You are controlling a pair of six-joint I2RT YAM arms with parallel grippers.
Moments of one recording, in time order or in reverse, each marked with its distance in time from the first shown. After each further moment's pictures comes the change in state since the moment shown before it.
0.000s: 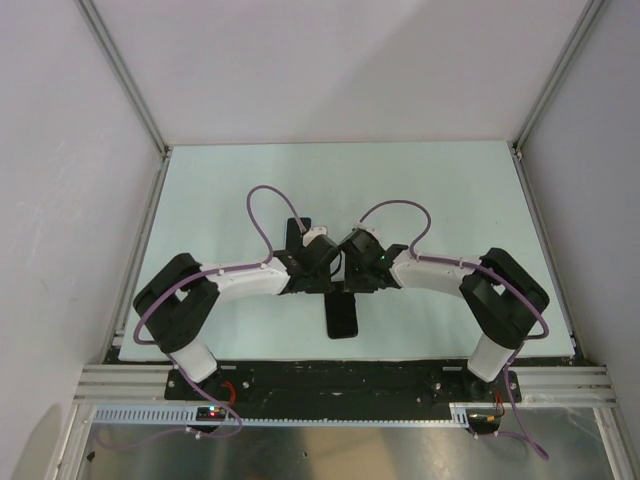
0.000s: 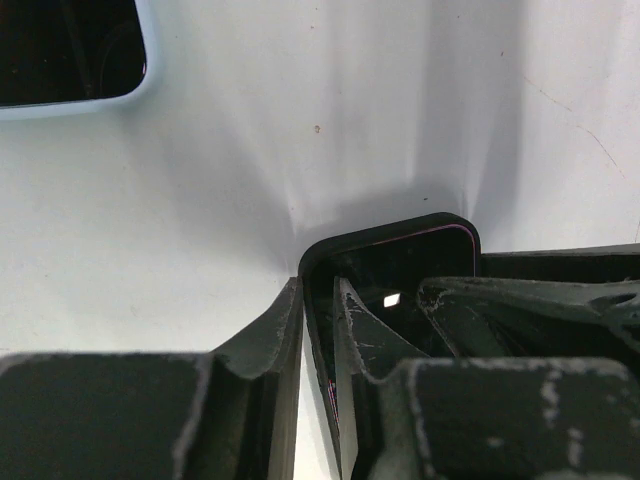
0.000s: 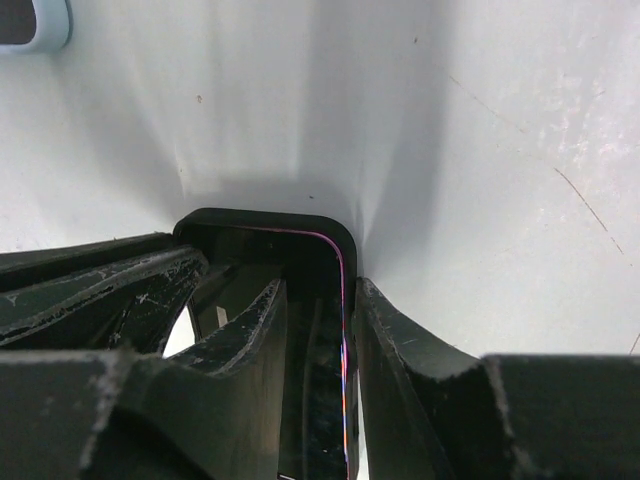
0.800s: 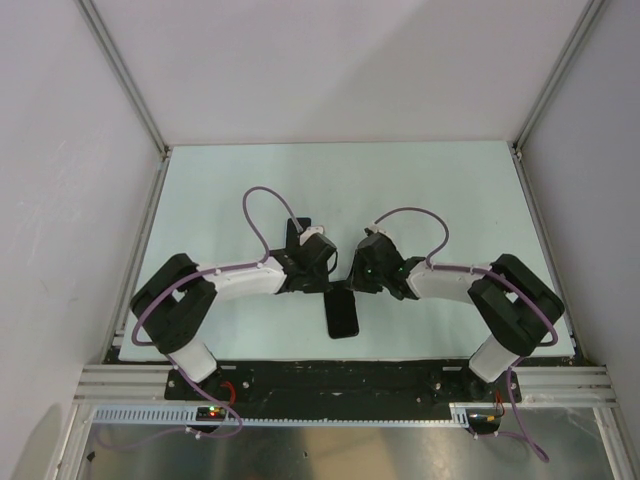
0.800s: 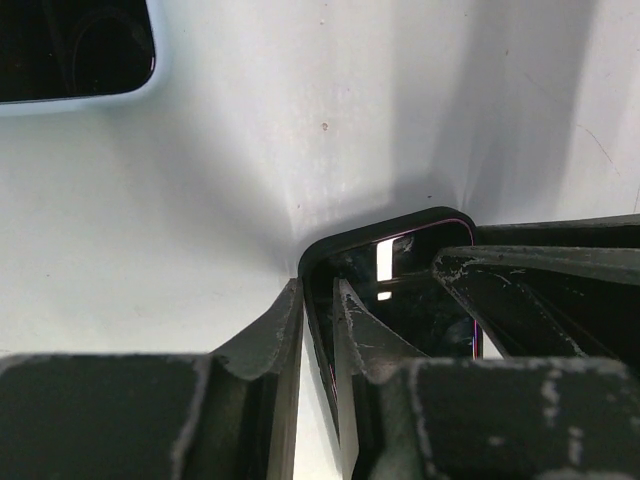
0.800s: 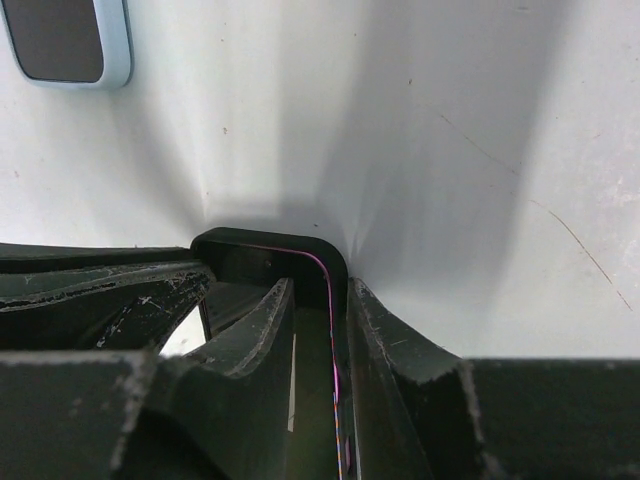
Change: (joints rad) left arm 0.026 -0.023 -0.020 0.012 0.043 -0.006; right arm -0.064 -0.080 -0.202 0.320 -0.082 0.021
